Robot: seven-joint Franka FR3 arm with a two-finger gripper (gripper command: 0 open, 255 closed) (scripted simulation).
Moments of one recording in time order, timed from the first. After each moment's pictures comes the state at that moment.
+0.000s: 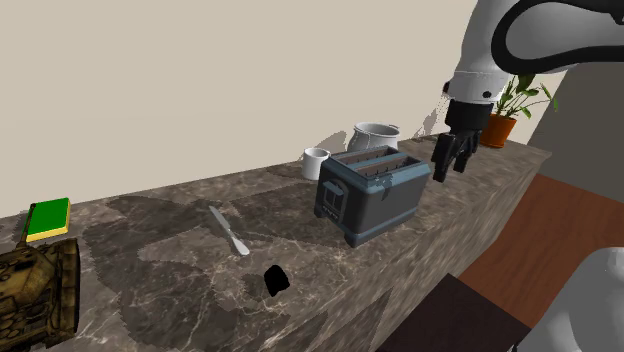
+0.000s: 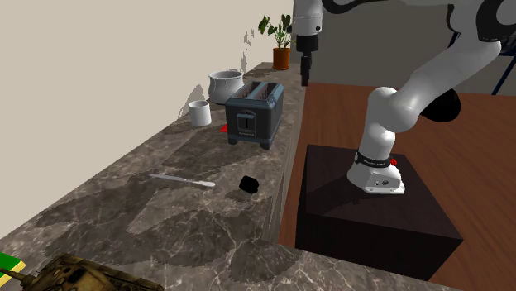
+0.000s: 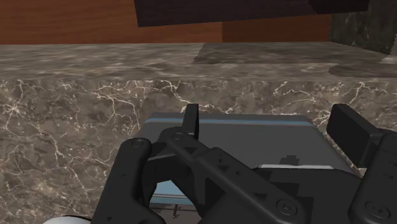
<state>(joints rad) 0.00 -0.74 -0.05 -2.40 -0.07 1.58 0.02</state>
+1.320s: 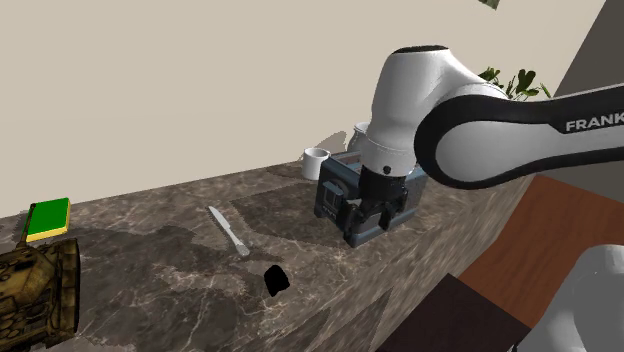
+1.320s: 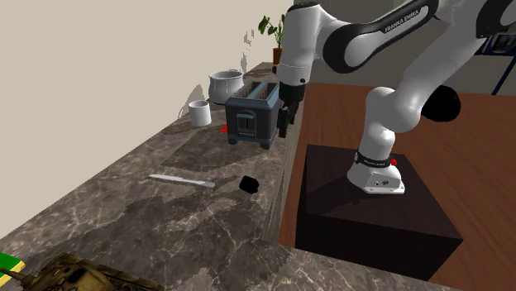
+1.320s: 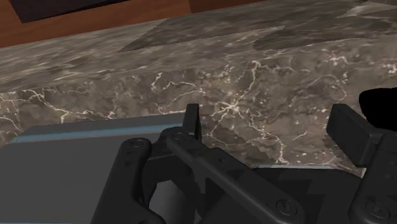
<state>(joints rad) 0.09 -0.55 0.38 -2.53 0.11 2.02 0.57</state>
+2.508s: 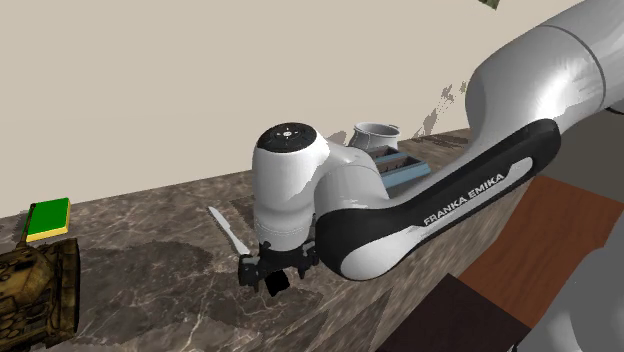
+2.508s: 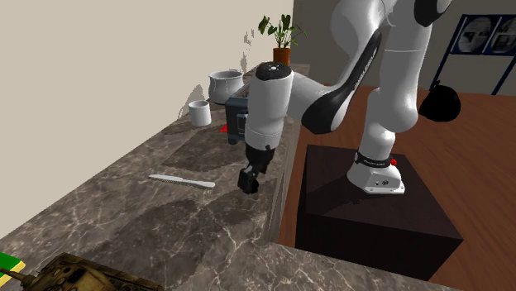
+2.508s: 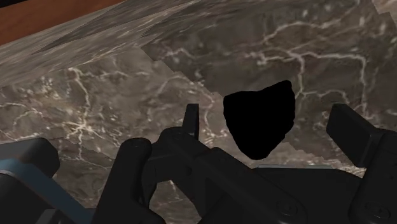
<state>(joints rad) 0.02 0.08 0.72 -2.24 -0.33 2.29 1.27</state>
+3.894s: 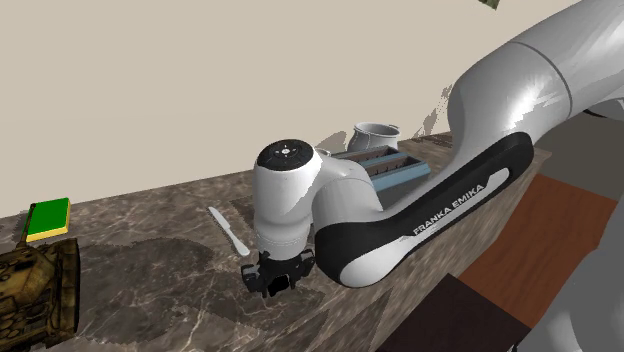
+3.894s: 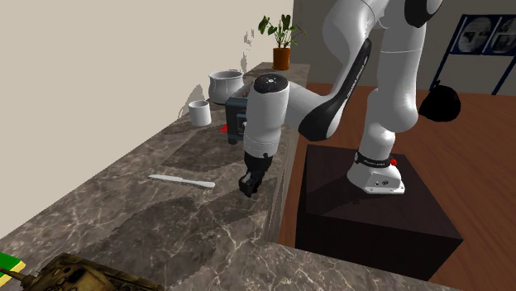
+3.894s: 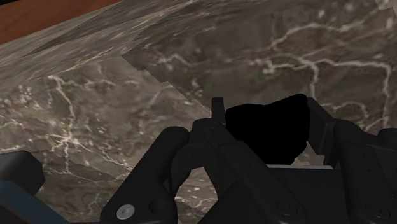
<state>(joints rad) 0.02 0.14 0.70 -2.25 -0.40 2.34 1.32</state>
